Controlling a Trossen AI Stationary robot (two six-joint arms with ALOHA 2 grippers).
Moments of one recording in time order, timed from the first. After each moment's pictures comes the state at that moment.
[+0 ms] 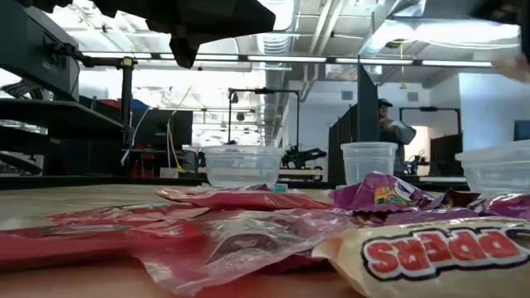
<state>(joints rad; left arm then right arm) -0.54 1.69 0.78 0.82 -0.69 -0.12 0.71 1.45 1.15 -1.14 0.30 0.96</state>
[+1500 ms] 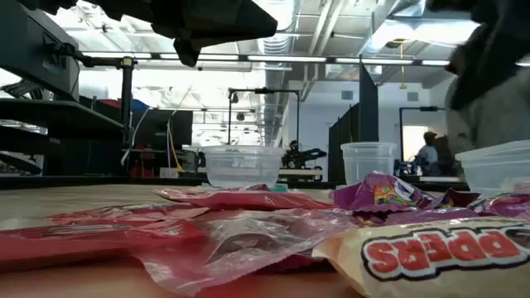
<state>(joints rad) -0.52 1.69 0.78 0.81 -0.69 -0.06 0.62 1.38 0.86 -0.37 0.32 0.67</state>
